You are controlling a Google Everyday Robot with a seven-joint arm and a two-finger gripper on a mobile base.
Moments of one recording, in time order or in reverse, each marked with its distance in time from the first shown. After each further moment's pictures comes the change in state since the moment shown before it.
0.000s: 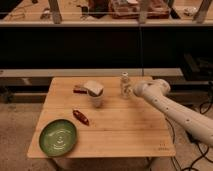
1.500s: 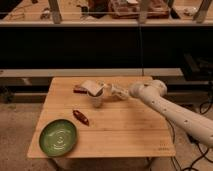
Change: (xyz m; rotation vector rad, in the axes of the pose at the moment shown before) arm -0.020 0.026 -0.005 -0.033 -0.029 -0.030
